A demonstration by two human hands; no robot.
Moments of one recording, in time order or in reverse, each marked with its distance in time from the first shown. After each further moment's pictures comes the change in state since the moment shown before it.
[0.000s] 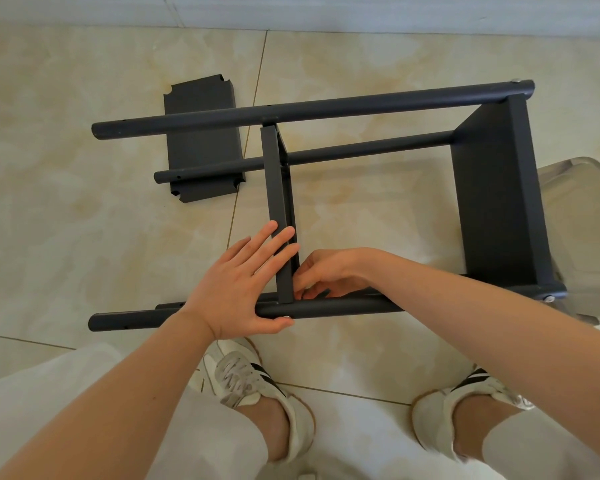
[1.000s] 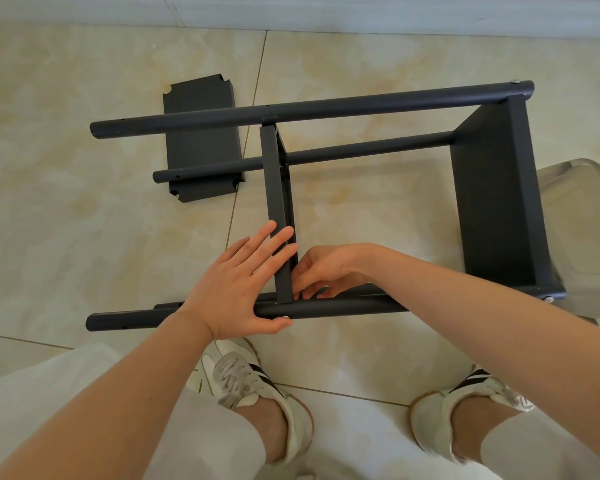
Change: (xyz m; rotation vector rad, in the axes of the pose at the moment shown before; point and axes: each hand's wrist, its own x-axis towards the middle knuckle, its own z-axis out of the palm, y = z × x) left_hand 0.000 -0.001 0.003 0.011 0.007 -0.001; right_hand -0.003 -0.006 -0.003 -0.059 0.010 0.017
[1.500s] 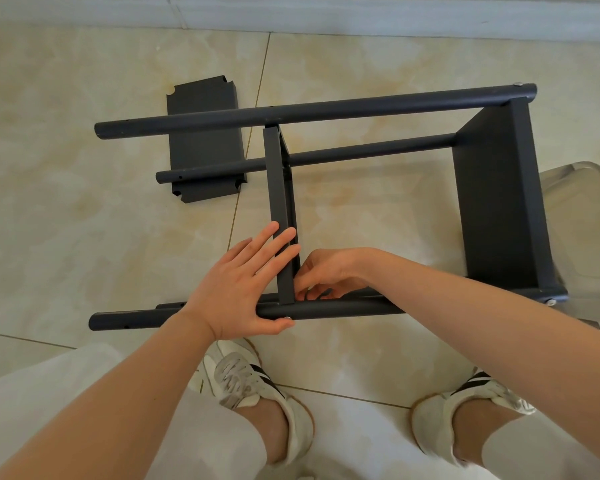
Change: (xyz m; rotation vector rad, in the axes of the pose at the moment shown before) left_hand 0.000 0.002 -0.001 -0.003 -0.008 -0.011; right_hand 0.003 0.000 0.005 -0.029 0.061 0.027
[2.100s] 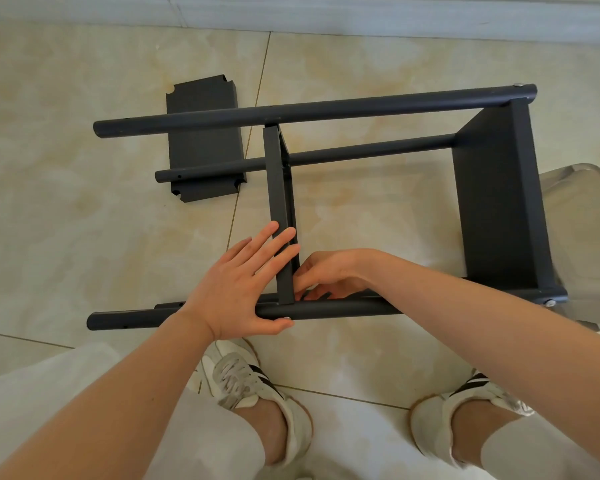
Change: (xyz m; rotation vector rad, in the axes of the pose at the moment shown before) left_hand 0.001 -0.001 0.001 0.001 0.000 0.000; right_hand -0.002 0.000 0.001 0.091 -0.063 -0.007
